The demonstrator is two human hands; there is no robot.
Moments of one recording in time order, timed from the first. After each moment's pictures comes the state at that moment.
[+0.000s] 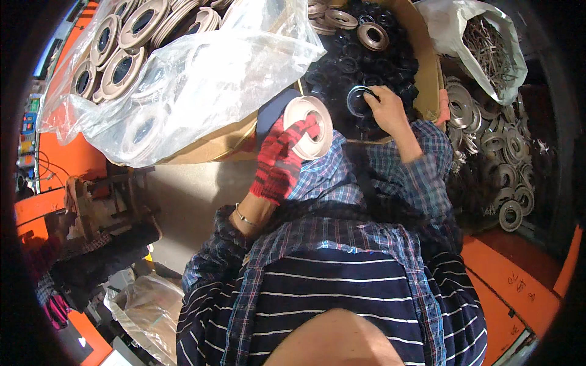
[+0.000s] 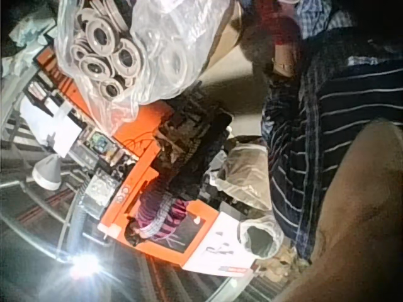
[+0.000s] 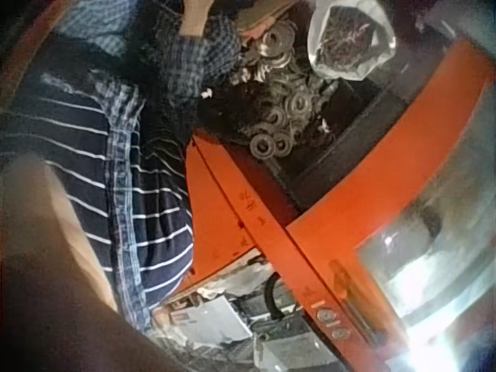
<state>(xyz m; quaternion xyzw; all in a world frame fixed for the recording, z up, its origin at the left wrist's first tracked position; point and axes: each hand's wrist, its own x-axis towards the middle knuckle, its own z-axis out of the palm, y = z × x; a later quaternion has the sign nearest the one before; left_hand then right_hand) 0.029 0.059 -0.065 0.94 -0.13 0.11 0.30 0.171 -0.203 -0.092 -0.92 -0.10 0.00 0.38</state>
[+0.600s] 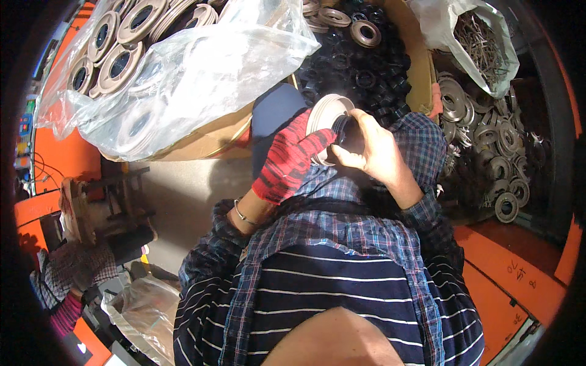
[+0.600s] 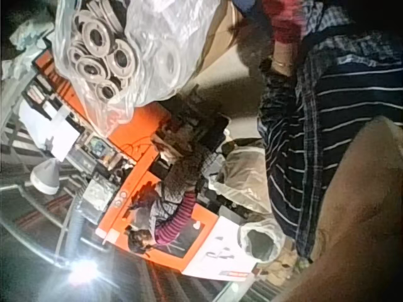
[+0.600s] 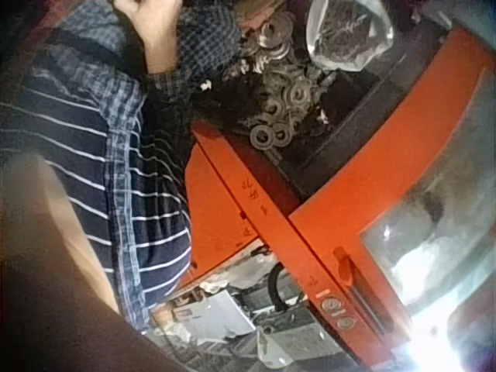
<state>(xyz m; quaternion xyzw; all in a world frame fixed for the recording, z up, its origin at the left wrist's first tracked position) 0.029 0.025 -0.009 0.64 0.02 -0.10 0.76 0.063 -0.181 -0.012 -0.88 -0.24 0.00 0.40</state>
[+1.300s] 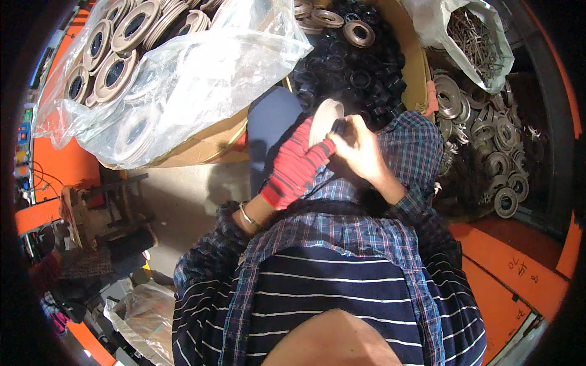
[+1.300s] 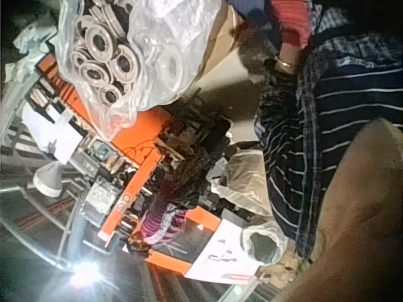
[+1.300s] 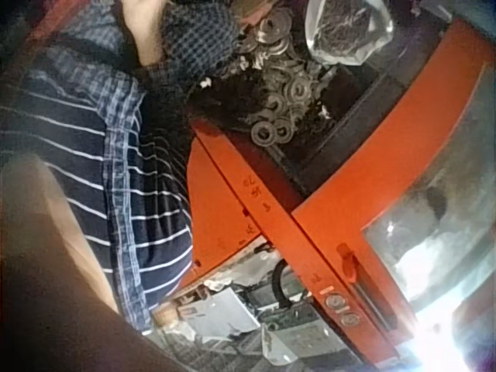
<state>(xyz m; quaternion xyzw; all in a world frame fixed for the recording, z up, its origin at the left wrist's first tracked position) 0.022 0.006 -0.027 0.77 -0.03 -0.02 0.63 0.063 -0.168 -0.054 -0.78 -0.07 0.10 0.61</state>
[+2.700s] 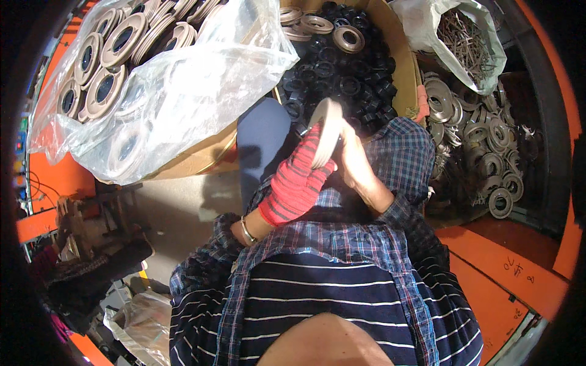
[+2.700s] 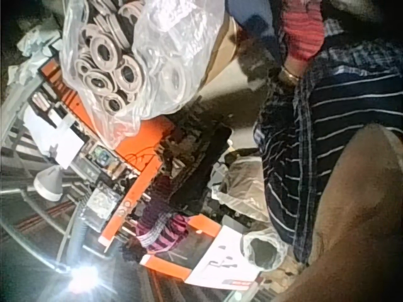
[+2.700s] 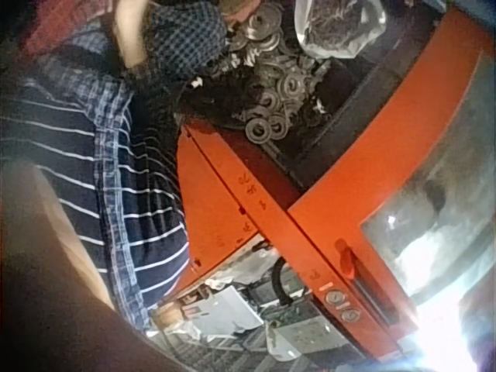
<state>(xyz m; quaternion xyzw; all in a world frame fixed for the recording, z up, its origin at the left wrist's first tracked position) 0.015 -0.012 -0.031 0.82 -0.11 0.09 0.56 0.069 -0.154 -0.042 -0.55 0.09 0.19 0.81</state>
